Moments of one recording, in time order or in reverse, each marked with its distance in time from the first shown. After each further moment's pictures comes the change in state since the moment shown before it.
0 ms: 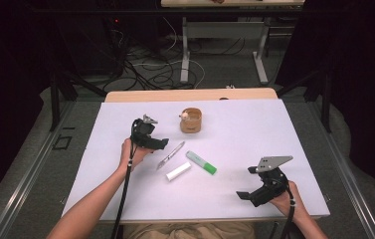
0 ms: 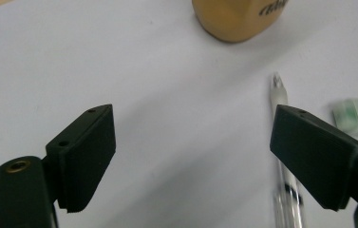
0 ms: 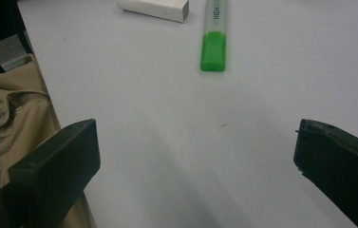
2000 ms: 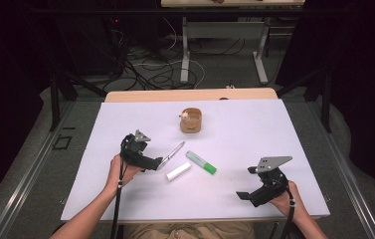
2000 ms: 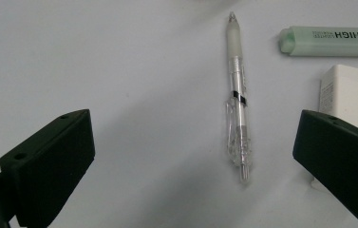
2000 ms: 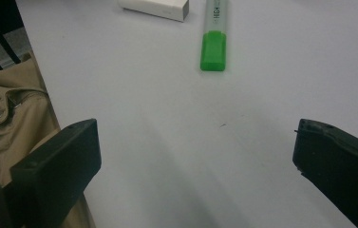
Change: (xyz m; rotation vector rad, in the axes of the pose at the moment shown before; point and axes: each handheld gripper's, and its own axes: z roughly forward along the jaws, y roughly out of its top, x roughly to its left) left arm -0.025 -0.038 -0.043 0.027 -0.001 0.052; right arm 0.001 0.001 0.000 0.008 -0.006 -0.003
